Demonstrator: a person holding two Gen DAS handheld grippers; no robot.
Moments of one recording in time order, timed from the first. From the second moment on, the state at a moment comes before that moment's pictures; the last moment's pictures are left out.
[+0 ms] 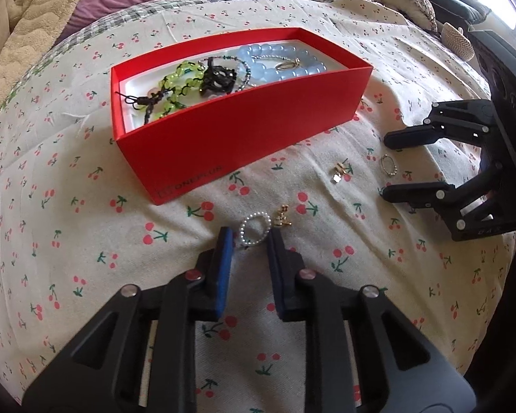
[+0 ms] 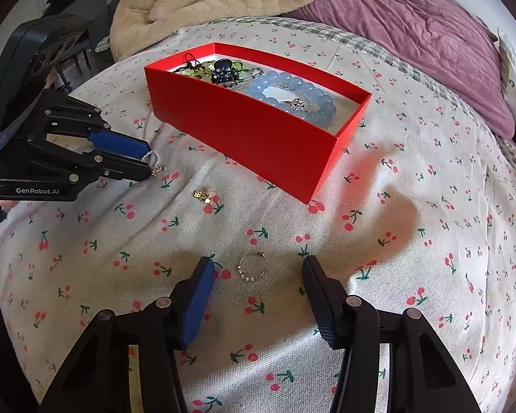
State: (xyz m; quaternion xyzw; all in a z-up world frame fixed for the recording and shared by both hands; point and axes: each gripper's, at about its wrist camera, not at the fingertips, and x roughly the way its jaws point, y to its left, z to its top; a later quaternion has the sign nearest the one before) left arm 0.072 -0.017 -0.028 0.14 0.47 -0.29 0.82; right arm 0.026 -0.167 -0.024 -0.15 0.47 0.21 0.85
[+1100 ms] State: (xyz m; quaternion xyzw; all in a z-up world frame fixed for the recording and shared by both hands) left arm 0.058 0.004 -0.019 0.03 0.53 -0.22 0.82; right arm 0.035 -0.169 -0.023 -0.12 0.49 0.22 0.83
